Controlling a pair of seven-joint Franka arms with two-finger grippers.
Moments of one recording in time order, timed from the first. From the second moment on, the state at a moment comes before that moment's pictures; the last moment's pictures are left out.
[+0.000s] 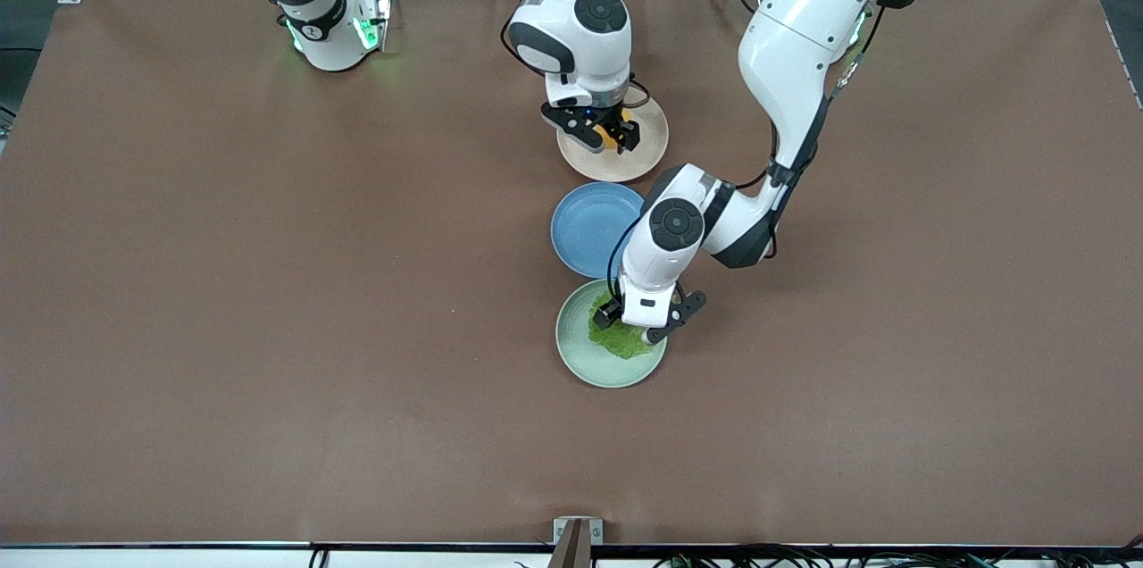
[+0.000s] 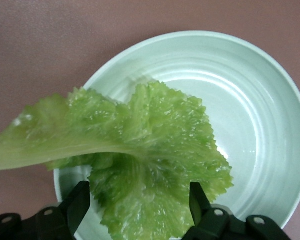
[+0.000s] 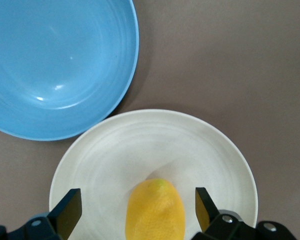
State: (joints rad) left arm -0.57 0.85 -0.07 -1.49 -0.04 2.51 -1.25; right arm 0.86 0.54 0.25 -1.82 -0.12 2.36 1.82
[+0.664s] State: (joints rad) left arm -0.57 0.86 -0.07 -1.48 -0.04 2.54 -1.25; right arm 0.90 0.59 0.25 -1.82 -0.12 2.39 1.86
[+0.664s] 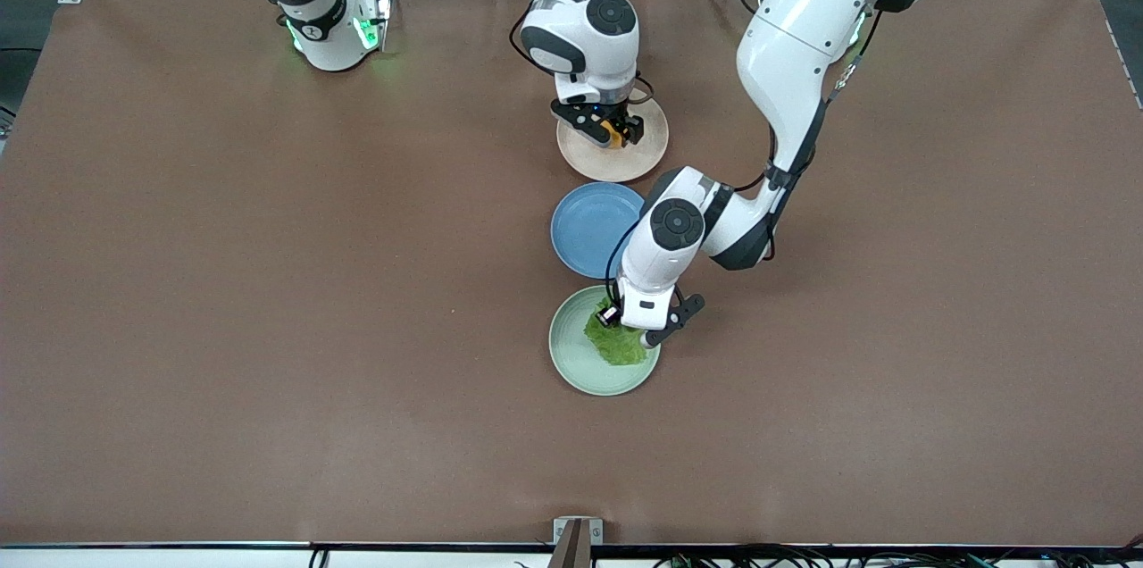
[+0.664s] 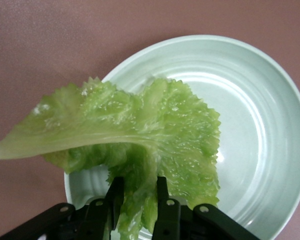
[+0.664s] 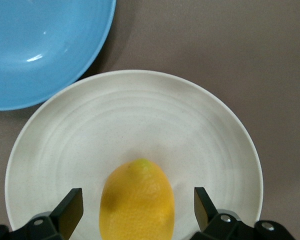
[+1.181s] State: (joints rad) left arm -0.57 0.82 -0.07 -1.46 -0.04 2.54 -1.25; right arm 0.93 0.64 0.24 -1.78 -0.17 2.39 1.95
